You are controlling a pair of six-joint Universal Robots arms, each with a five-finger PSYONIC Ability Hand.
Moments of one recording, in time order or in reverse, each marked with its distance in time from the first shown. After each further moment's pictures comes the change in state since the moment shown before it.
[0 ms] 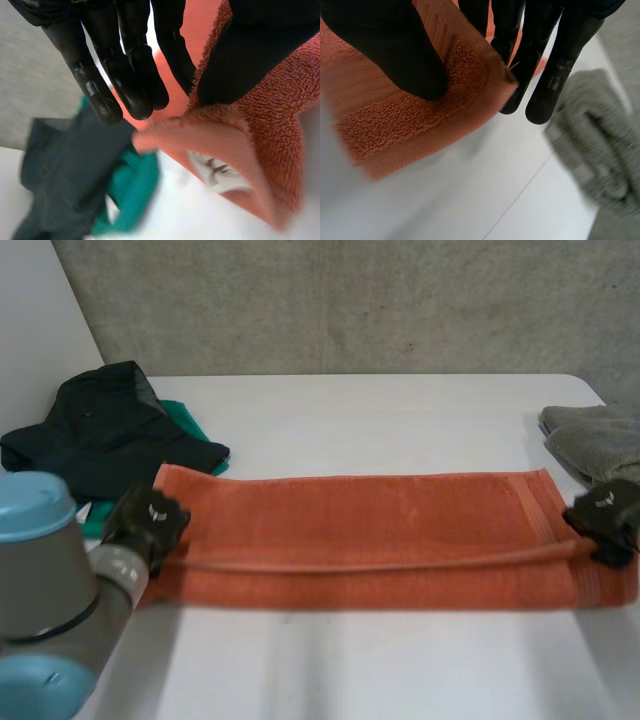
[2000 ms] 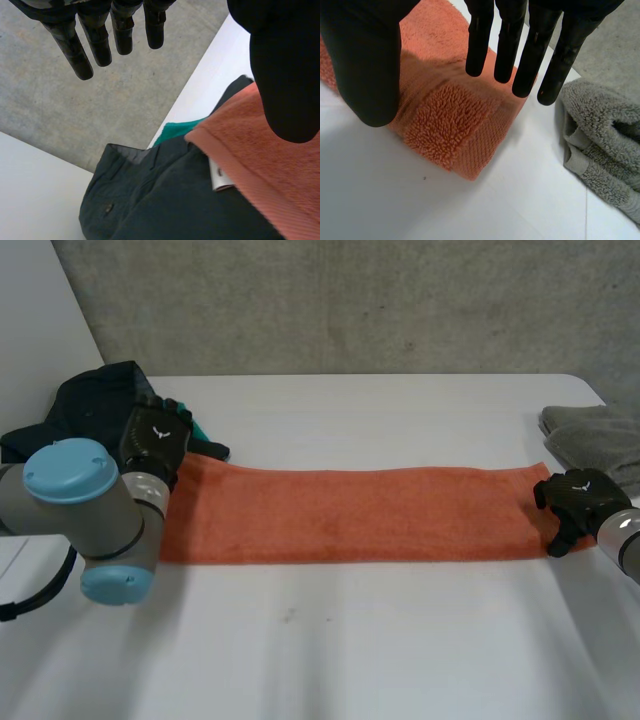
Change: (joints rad) left arm 0.042 -0.341 0.342 0.361 -0.001 -0.103; right arm 0.034 0.199 -0.018 -0.378 -0.055 0.407; left_hand -0.902 -0.995 -0.986 -0.998 -0.914; right_hand -0.491 -0.585 -0.591 -0.601 -0.608
